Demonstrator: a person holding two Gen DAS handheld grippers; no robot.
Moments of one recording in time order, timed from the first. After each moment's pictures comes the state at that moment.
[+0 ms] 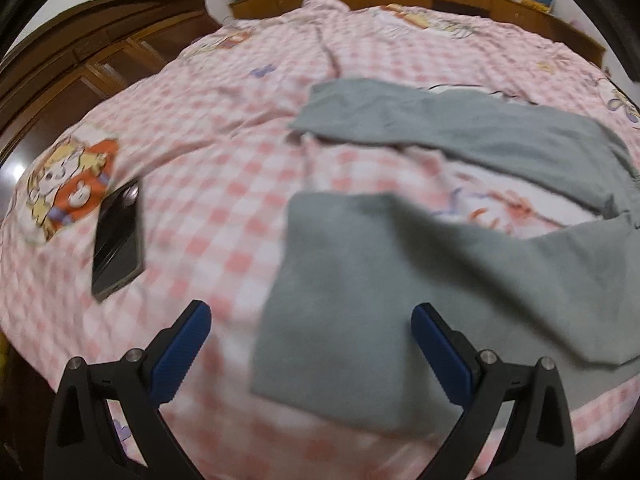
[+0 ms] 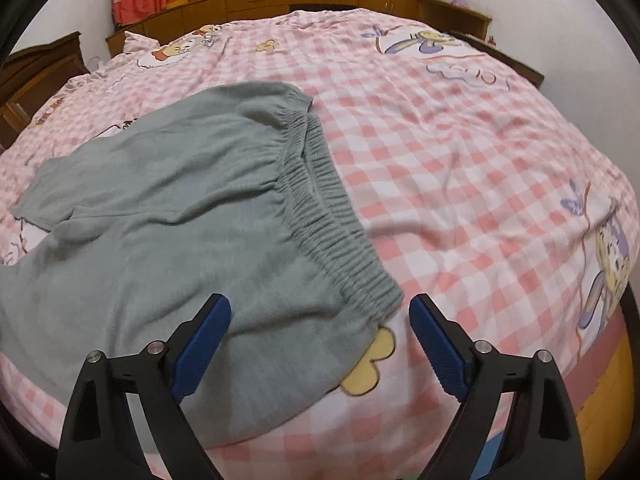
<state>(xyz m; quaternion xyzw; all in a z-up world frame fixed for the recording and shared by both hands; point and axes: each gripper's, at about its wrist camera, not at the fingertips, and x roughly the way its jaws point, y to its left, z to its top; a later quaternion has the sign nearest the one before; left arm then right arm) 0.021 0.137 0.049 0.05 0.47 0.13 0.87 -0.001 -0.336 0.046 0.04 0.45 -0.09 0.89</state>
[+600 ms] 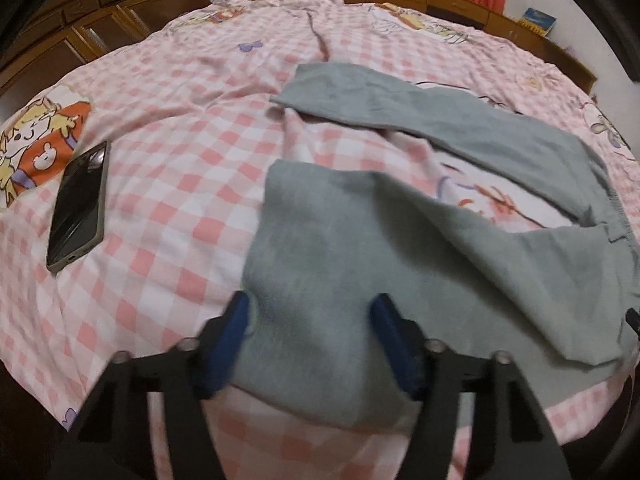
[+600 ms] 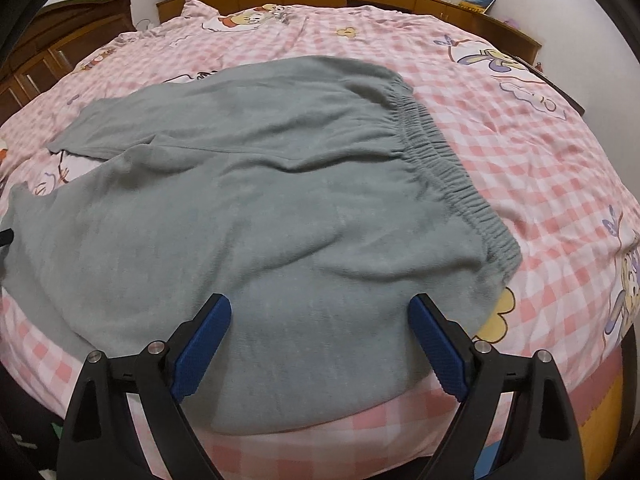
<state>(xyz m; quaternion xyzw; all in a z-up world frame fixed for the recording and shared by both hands) 0.018 0.146 0.039 -0.02 0.48 0.07 0.87 -0.009 -0.256 0.031 -0.01 0.47 -0.03 0.88</state>
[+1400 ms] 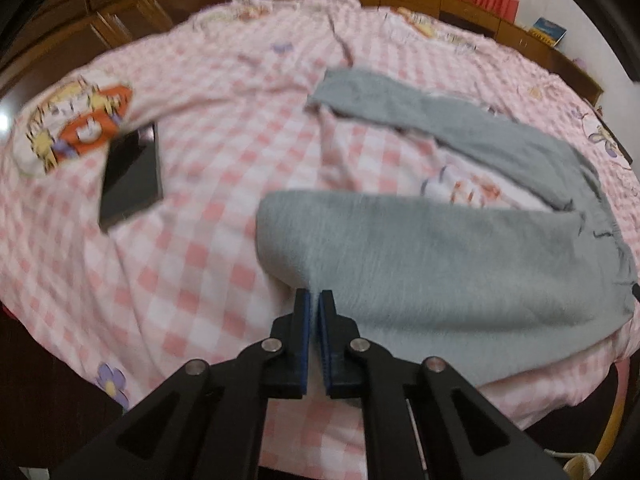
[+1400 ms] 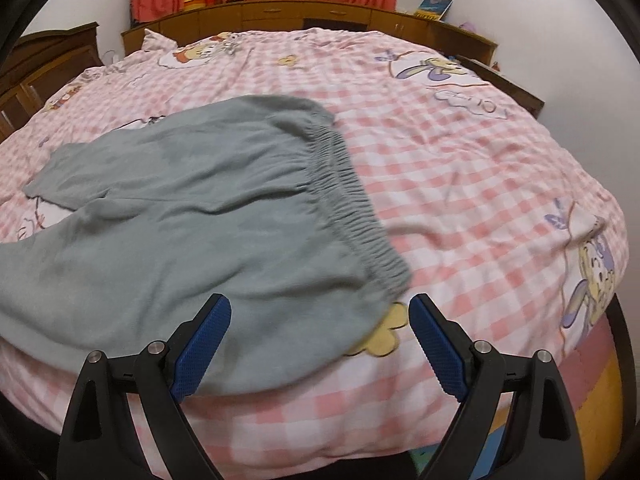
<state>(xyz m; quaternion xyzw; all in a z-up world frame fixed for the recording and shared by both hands) -0.035 0.168 0.060 -0.04 0.50 0.09 0.86 -0.023 -0.315 0.060 0.00 0.43 -0.10 0.90</state>
